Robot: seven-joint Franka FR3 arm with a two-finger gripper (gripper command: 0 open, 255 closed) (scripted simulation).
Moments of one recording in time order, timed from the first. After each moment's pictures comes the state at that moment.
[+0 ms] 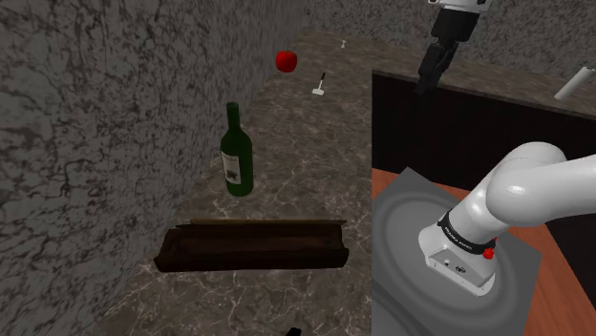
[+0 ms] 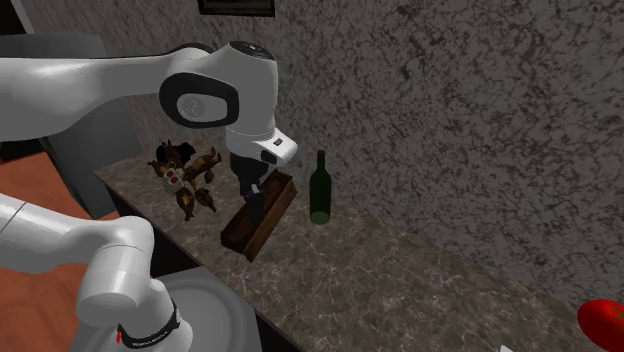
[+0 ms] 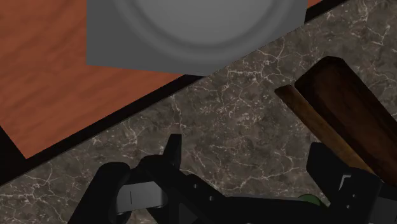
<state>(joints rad) -0.02 -0.77 -0.06 -2.38 0.08 1.48 -0.11</state>
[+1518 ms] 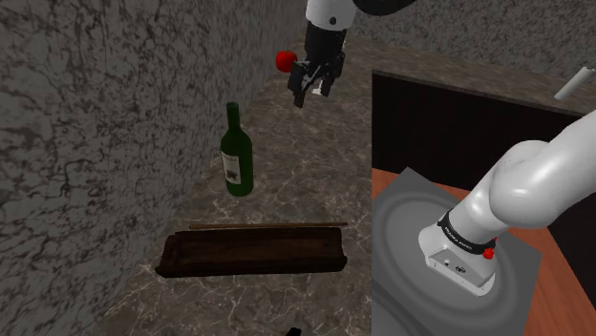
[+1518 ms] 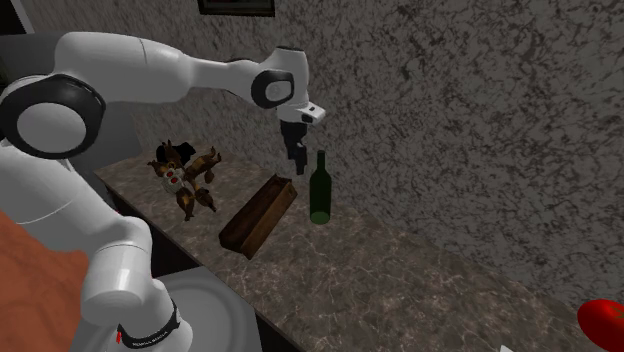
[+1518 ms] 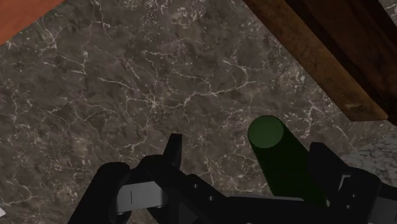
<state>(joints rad) 0.06 -0.23 0.34 -2.06 0.10 1.87 0.35</state>
